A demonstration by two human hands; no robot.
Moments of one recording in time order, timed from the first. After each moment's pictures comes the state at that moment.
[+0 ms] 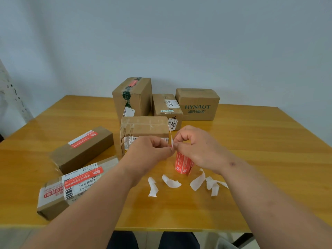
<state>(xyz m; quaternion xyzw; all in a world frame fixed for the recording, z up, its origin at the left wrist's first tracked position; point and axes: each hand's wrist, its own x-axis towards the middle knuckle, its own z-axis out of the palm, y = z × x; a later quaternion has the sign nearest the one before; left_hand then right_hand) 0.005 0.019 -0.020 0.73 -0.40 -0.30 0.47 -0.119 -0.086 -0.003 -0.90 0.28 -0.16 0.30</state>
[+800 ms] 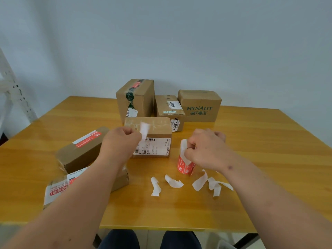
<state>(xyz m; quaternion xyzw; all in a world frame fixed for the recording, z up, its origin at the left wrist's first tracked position) 0.051 0.030 -0.017 0.81 -0.27 -0.17 0.49 -0.121 -0.090 -0.004 -0.92 0.37 -0.07 0.09</state>
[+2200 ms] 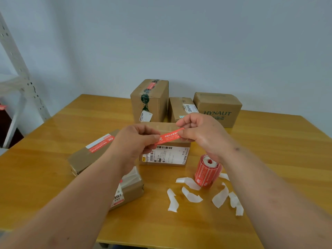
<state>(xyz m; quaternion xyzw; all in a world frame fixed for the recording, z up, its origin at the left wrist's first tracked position) 0.091 0.021 -0.011 0.70 -0.27 -0.33 0.57 -0.049 -0.099 0.019 -0.80 0.31 -0.21 0.46</state>
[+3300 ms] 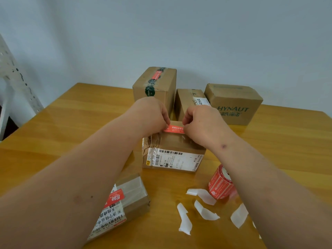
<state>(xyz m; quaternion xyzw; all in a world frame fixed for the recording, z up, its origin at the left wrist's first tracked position) 0.144 -0.052 0.017 0.83 -0.50 -0.16 0.19 0.016 -0.124 0.017 -0.90 0.40 -0.10 0.17</state>
